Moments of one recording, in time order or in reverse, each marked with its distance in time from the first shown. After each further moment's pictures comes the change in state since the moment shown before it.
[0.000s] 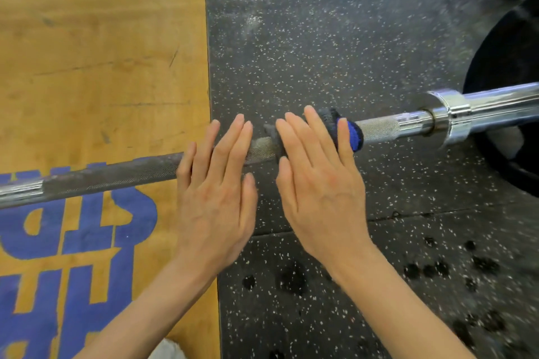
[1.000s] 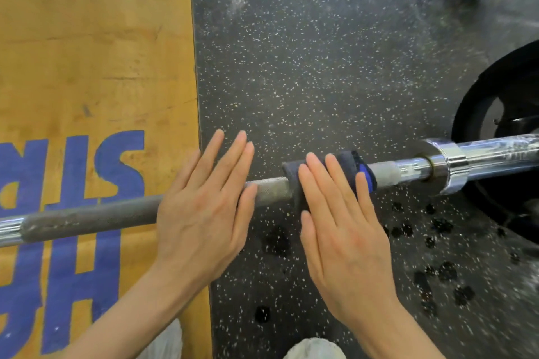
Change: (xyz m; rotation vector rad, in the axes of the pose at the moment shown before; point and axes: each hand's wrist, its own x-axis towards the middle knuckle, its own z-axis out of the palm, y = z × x) left_hand -0.049 0.007 -0.032 0.032 -0.179 0.119; right_hand -0.099 -0.008 -0.049 -0.138 -0.099 -0.007
